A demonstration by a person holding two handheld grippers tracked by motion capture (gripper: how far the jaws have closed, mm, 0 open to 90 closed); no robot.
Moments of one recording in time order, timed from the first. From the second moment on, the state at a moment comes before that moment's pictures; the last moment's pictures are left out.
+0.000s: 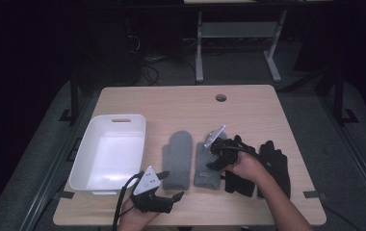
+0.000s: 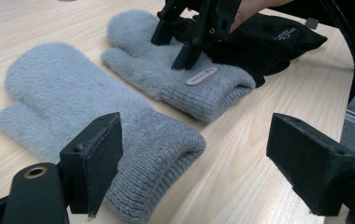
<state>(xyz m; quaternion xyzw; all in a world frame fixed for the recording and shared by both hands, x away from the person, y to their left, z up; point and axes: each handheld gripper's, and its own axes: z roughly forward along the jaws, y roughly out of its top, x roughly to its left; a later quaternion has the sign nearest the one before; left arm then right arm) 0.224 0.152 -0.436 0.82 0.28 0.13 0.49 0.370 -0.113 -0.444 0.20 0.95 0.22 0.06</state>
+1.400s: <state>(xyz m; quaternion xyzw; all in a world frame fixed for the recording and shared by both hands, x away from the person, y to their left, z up) 0.212 0.167 -0.421 0.79 0.30 0.16 0.51 0.355 -0.080 -0.359 0.18 0.93 0.32 0.05</state>
